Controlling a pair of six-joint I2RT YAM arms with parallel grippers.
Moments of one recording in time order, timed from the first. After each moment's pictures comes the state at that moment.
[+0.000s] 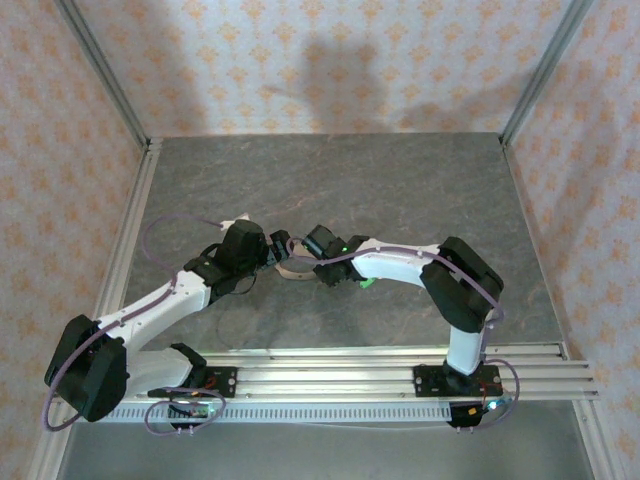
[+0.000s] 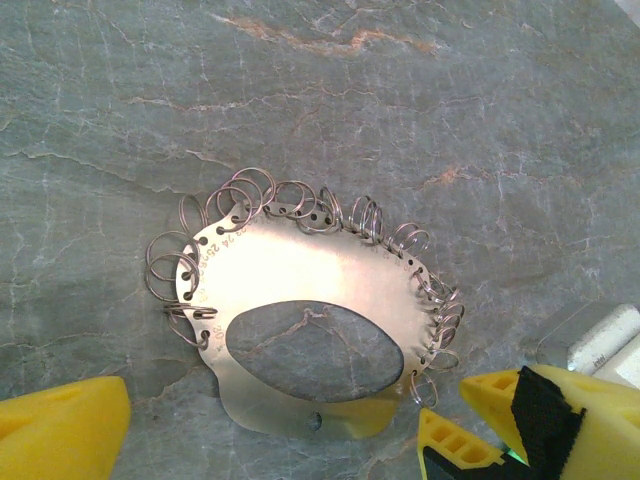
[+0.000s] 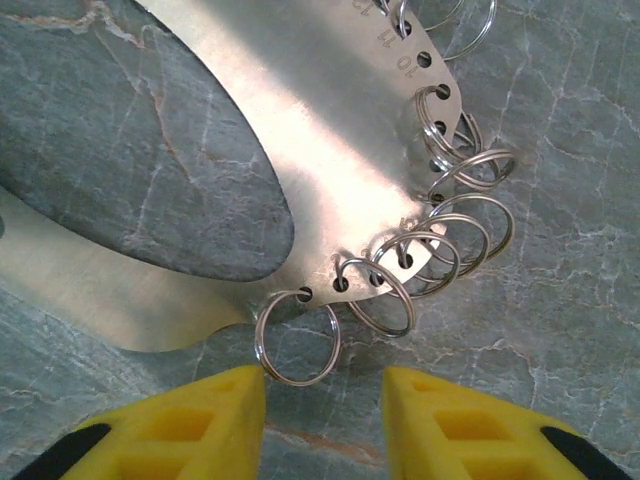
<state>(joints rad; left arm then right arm) -0.50 1.17 0.66 -0.25 -0.10 -0.91 0.89 1.83 1.14 -0.50 0.23 0.12</state>
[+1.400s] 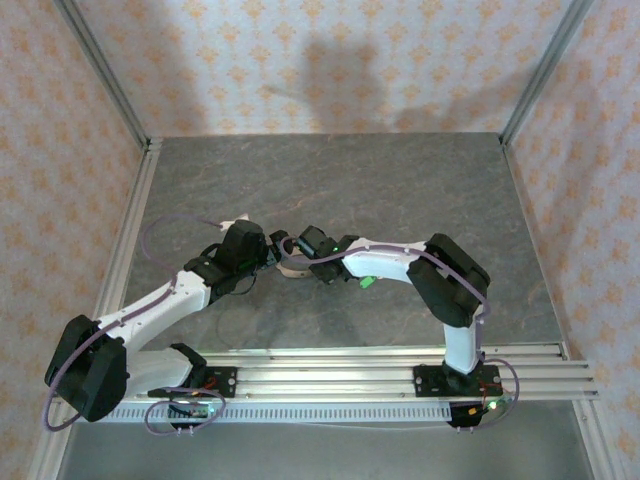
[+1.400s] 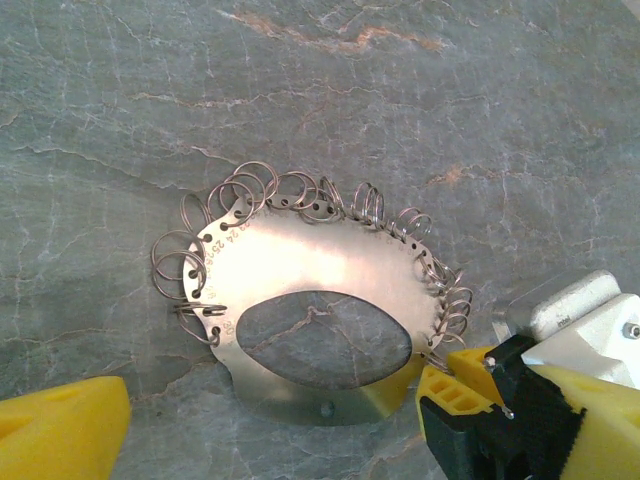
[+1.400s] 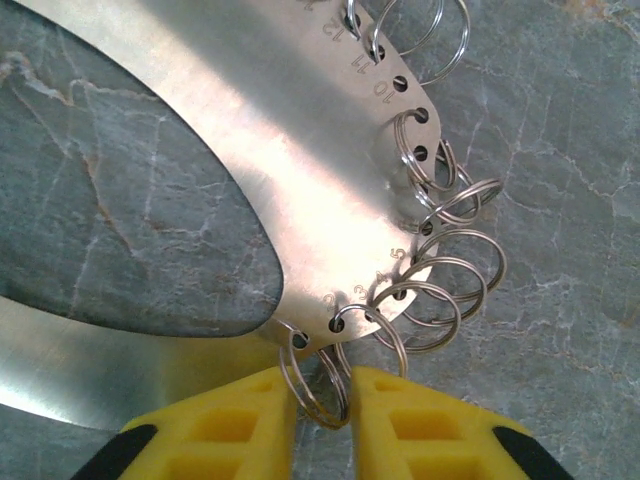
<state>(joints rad) -0.50 1.17 0.66 -0.26 -0.10 -0.92 0.90 1.91 1.20 -0.49 0.35 0.11</state>
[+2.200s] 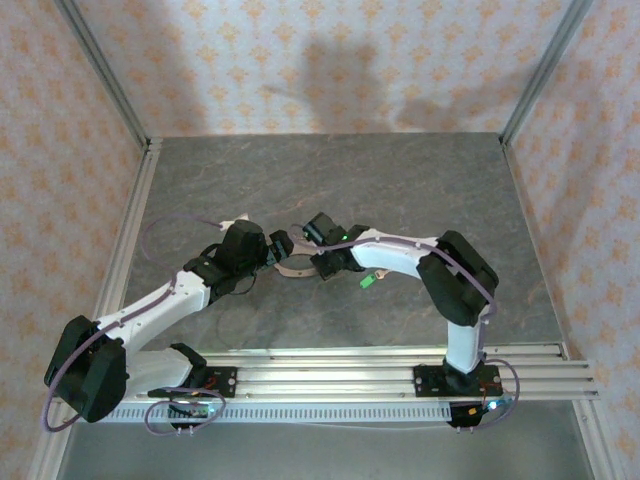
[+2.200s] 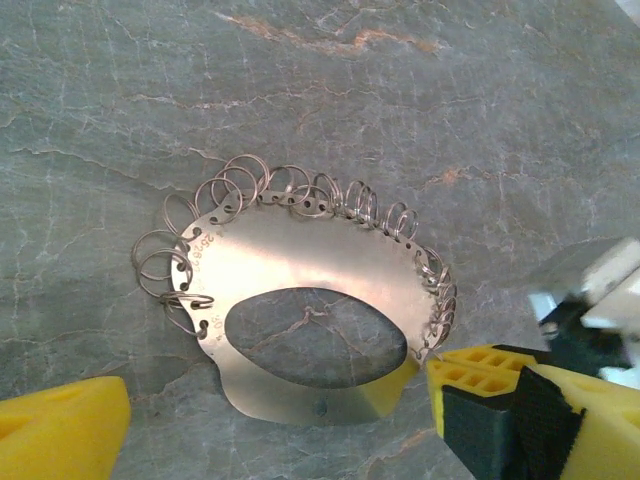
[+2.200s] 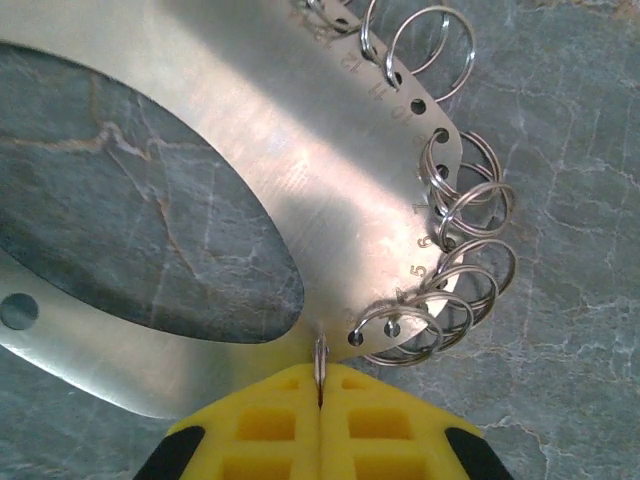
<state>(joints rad) -0.50 1.17 0.66 -0.26 -0.10 -0.92 0.82 1.87 1.21 -0.49 0.10 0.15</state>
